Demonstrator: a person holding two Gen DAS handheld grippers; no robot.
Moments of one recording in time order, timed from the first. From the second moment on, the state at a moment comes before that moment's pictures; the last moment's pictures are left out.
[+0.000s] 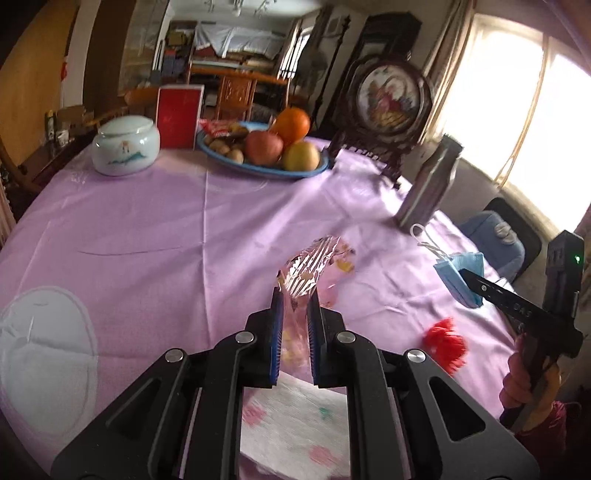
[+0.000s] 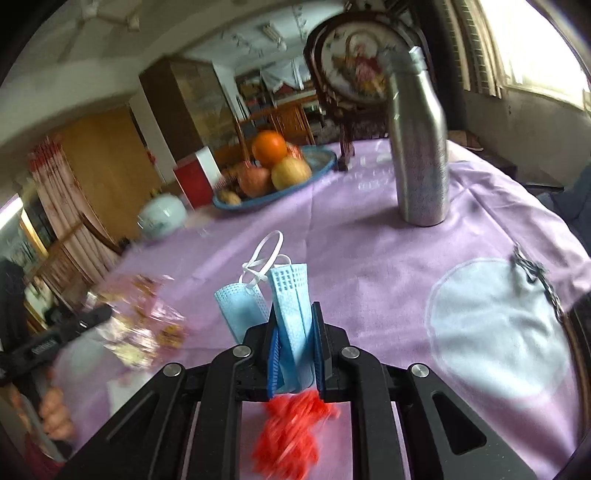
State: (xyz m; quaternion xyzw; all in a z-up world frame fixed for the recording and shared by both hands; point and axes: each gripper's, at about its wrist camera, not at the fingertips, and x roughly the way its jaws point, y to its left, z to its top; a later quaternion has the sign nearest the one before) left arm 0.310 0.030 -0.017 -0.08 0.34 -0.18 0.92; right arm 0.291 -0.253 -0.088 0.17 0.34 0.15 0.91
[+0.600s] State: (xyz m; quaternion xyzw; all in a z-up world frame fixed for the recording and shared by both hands) left arm 0.170 -0.048 0.023 -0.04 0.30 -0.27 0.91; right arm 0.055 -0.334 -0.041 0.18 0.27 0.11 0.94
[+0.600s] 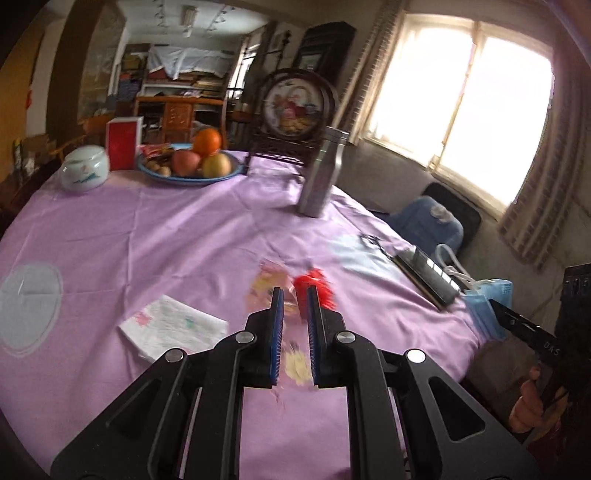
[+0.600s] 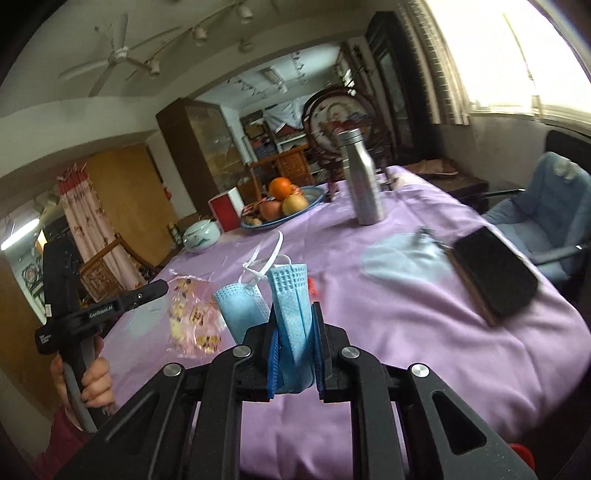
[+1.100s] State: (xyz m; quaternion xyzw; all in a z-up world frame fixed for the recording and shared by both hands) left arm 0.257 -0.070 -0.058 -0.01 0.43 -0.11 0.89; right arm 0.011 -0.385 -0.078 0.23 0.29 0.10 0.92
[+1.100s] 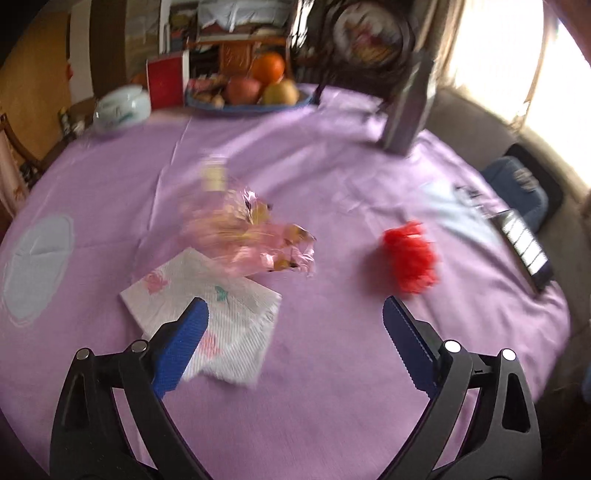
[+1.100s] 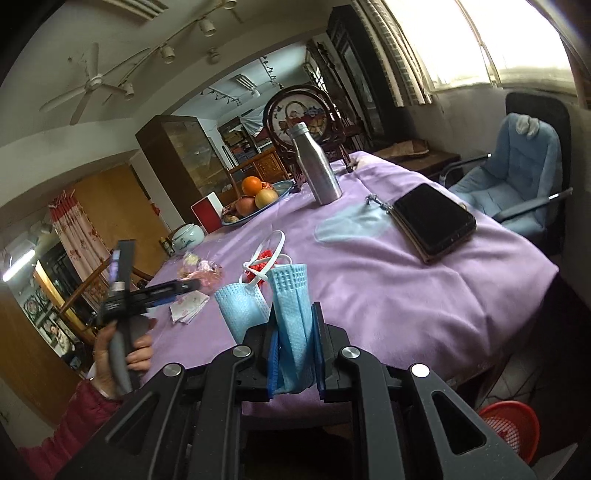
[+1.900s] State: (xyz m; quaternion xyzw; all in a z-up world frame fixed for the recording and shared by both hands) left arm 0.272 -0.022 -0.023 -0.10 0.38 -0.13 0.91; right arm -0.002 -0.391 -0.085 0.23 0.29 0.09 0.92
